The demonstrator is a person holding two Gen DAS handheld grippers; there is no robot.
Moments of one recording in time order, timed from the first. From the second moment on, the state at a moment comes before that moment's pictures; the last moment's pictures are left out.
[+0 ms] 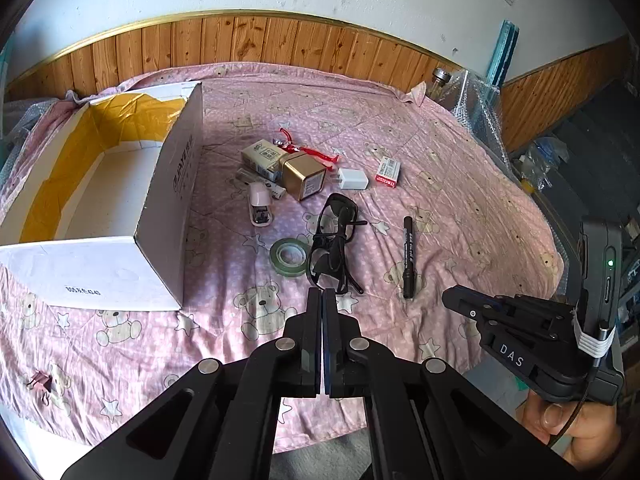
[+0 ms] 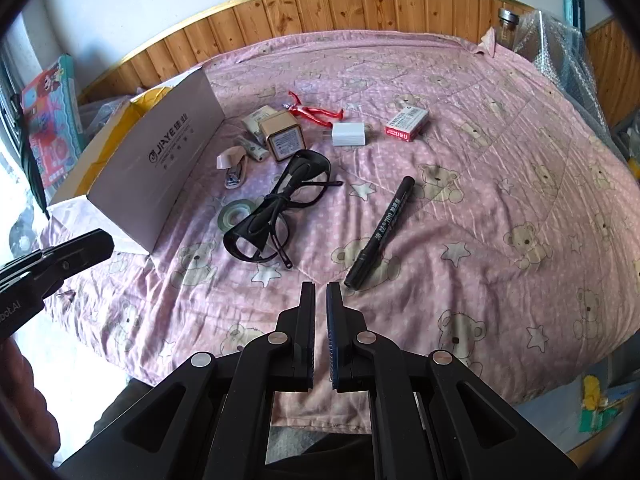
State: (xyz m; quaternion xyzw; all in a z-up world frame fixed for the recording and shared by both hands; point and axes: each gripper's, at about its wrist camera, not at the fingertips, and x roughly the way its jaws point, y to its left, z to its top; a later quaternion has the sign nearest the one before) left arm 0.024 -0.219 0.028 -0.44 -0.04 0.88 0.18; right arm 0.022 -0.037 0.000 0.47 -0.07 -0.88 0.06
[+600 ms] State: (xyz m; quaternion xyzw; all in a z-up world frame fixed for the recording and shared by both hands) left arm 0.003 -0.226 0.005 -0.47 -0.07 0.86 0.17; right arm 0.010 -0.007 -0.023 0.48 -0.13 -0.87 0.04
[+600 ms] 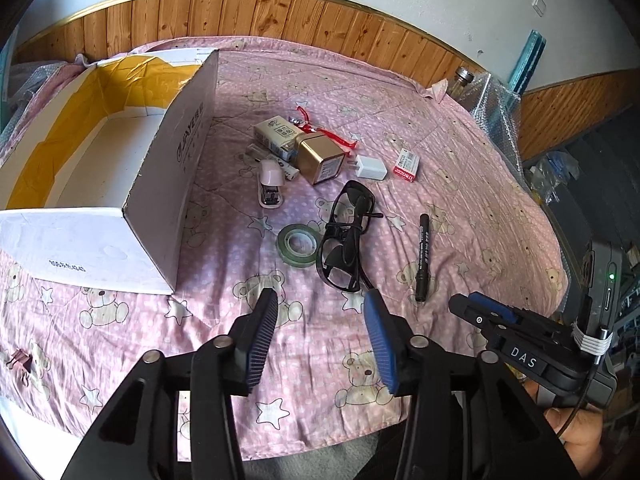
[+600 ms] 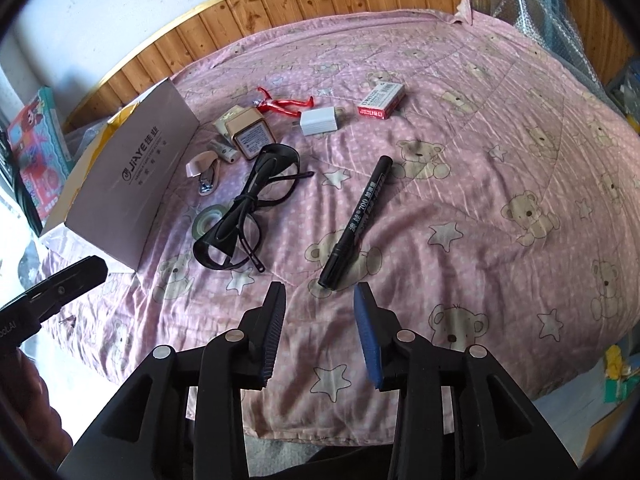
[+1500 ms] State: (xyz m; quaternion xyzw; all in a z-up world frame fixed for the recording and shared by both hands) left arm -0.130 -0.144 -0.082 -0.56 -0.05 0.80 0.21; right arm -0.078 0.008 -0.075 0.52 -0.14 -0.84 0.04
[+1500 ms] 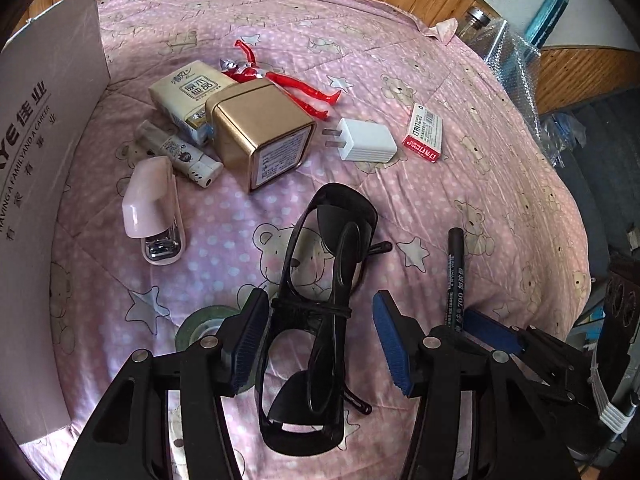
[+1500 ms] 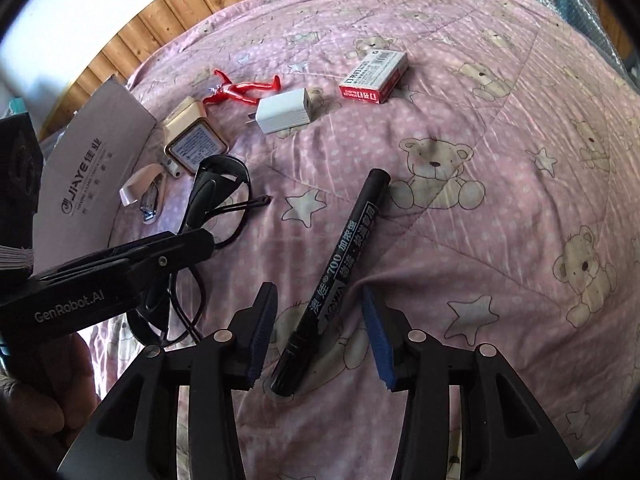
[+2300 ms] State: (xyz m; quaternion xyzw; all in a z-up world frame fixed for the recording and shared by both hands) left arm -0.125 -0.167 -0.048 -0.52 -0.06 0.83 0.21; right arm -0.074 0.029 -0.053 0.49 -0.15 -0.86 0.03
